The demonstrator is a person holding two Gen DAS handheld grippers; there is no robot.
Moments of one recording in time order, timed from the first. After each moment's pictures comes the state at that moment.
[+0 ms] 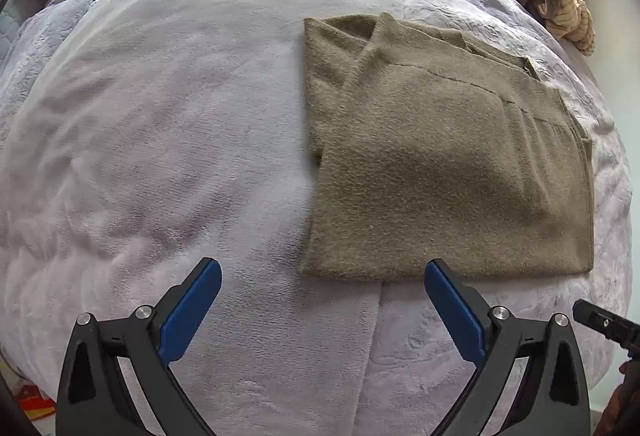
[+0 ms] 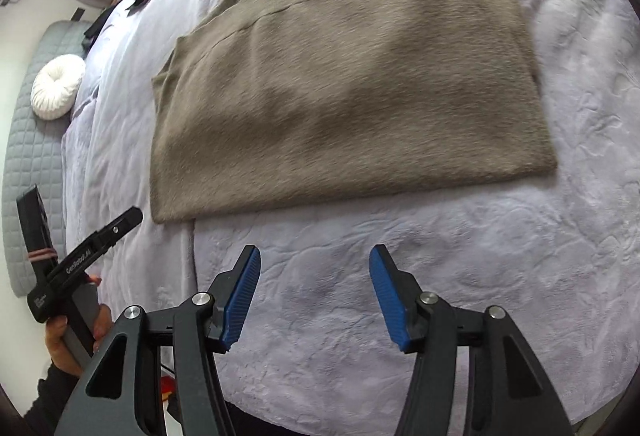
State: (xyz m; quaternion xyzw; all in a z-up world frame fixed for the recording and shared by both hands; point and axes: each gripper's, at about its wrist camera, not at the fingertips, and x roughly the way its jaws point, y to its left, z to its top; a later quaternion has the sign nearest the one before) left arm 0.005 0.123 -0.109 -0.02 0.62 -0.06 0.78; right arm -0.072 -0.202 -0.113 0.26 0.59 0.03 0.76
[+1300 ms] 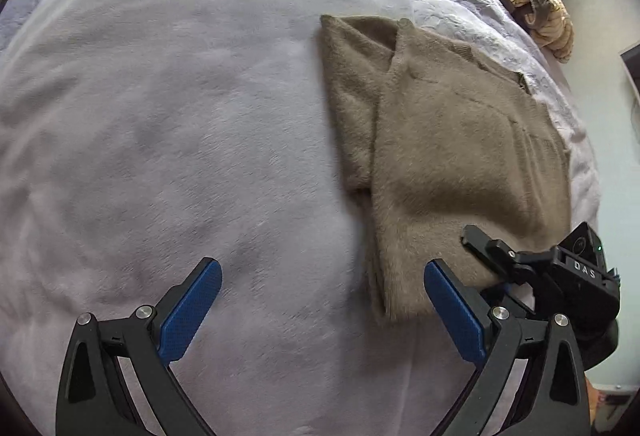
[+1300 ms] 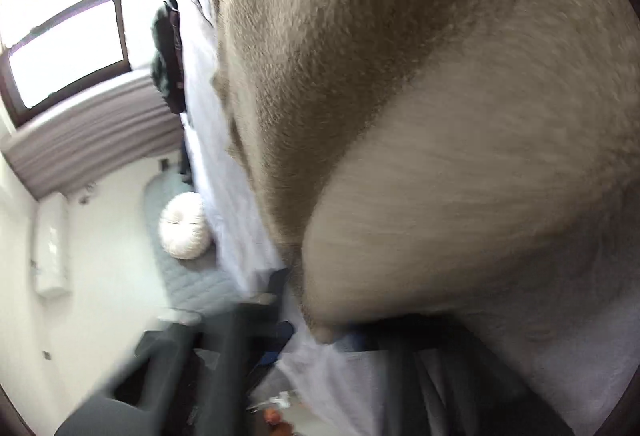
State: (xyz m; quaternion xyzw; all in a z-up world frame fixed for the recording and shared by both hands) left arm 0.053 0.172 -0.137 -0.08 0.64 -0.15 0.75; right arm -0.005 -0.103 -0.224 0.66 0.40 0.10 0.62
